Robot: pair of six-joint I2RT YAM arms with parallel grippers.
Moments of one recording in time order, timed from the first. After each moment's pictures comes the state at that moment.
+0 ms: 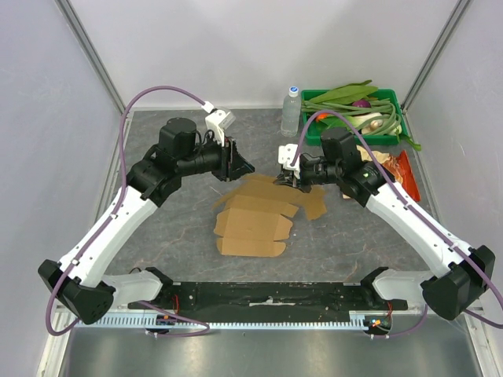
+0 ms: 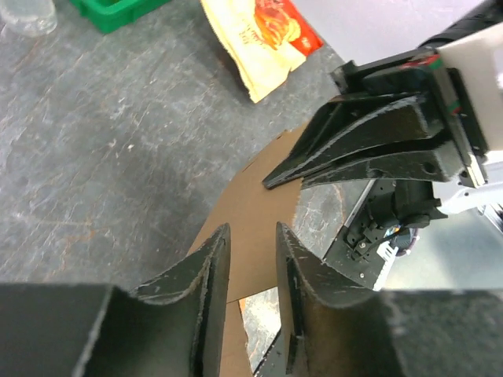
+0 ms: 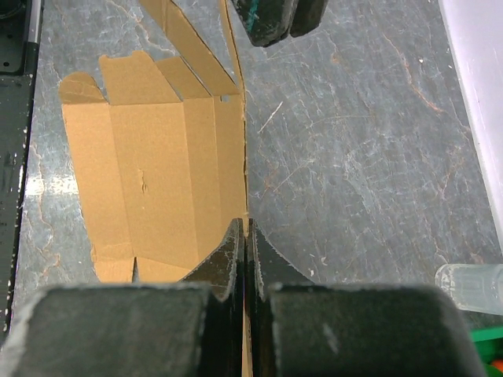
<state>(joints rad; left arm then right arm) -0.58 1.20 1.34 -0.54 0.44 -0.25 0.57 1.25 1.21 -0.51 -0.71 -0.69</state>
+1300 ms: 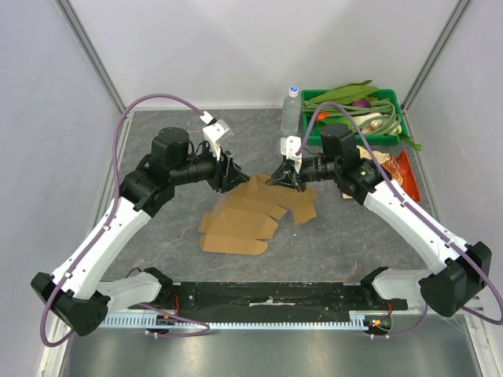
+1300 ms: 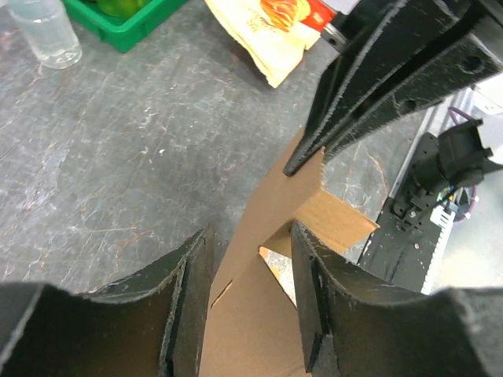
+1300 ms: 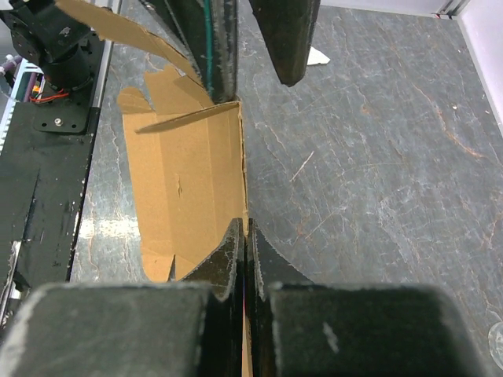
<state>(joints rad) -0.57 1.11 1.26 -0.53 0.46 -0.03 0.57 1.28 1.21 -0.38 -0.86 -0.52</state>
